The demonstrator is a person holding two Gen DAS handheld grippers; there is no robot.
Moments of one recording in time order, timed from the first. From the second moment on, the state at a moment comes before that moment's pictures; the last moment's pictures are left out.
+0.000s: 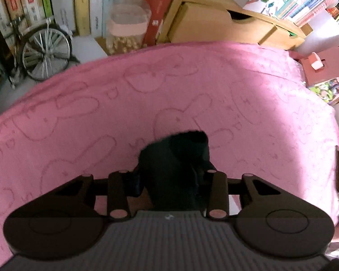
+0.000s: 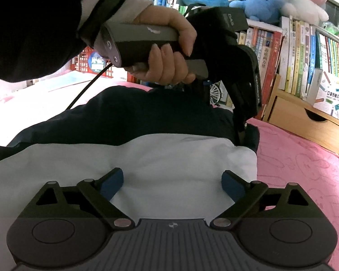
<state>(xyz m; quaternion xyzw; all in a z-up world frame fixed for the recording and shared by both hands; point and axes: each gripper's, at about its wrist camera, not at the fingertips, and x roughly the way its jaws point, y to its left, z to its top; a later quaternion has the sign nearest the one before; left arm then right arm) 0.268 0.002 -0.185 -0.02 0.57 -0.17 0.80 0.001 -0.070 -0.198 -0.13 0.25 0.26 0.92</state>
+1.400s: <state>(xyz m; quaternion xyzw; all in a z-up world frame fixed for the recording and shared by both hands) -0.060 0.068 -0.182 -0.04 0.61 0.12 0.79 -0.025 -0.156 -0.132 -0.12 0.57 0.23 0.78</state>
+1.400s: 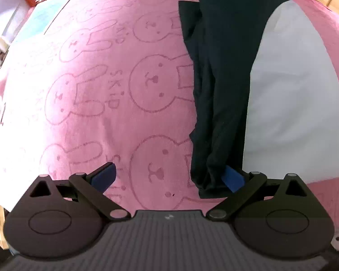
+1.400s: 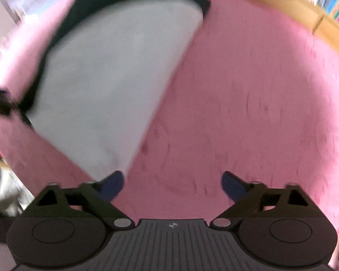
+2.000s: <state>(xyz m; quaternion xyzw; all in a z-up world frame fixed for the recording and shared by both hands) -0.087 0.072 -0.188 -0.10 0.56 0.14 0.81 0.099 0.061 -0.185 -0.23 0.43 0.37 0.79</state>
